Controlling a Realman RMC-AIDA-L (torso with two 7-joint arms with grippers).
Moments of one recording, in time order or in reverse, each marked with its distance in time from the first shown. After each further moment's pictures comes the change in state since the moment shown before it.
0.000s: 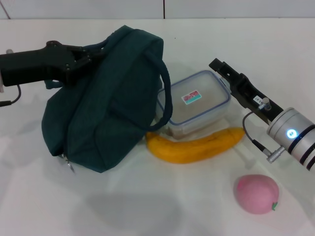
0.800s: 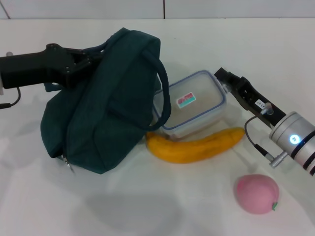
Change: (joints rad) left arm 0.005 0.000 0.000 0.001 0.009 -0.002 0.001; right arm -0.020 0.000 -0.006 0.007 -0.026 -0.047 -0.017
